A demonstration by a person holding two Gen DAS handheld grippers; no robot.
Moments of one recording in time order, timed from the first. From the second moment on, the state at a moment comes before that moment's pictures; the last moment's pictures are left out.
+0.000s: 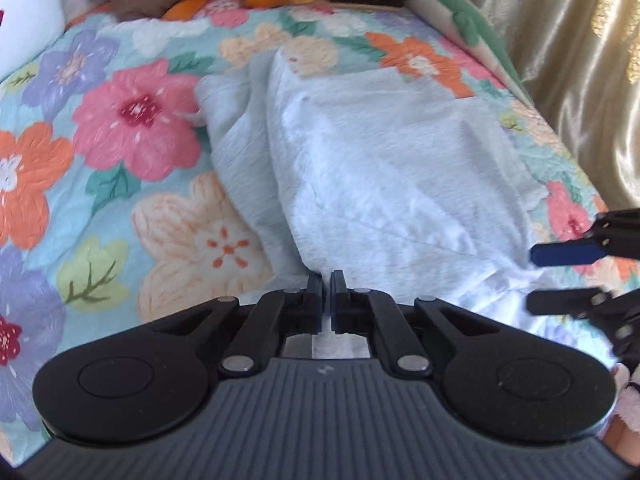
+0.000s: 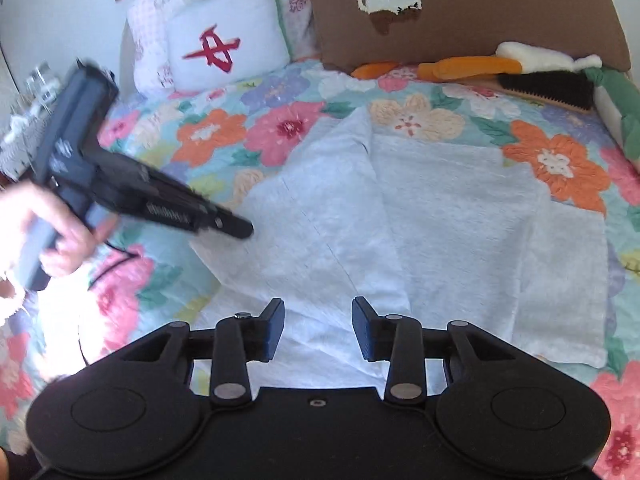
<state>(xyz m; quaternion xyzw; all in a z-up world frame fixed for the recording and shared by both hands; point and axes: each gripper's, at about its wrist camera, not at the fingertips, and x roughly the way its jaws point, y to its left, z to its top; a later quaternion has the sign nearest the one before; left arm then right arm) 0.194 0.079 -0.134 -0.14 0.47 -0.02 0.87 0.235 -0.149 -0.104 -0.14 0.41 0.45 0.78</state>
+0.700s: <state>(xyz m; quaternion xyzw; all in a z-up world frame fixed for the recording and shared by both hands) 0.281 0.020 -0.047 -0.22 0.27 -0.04 0.94 0.320 -0.179 -0.143 -0.02 0.40 0.30 0.86</state>
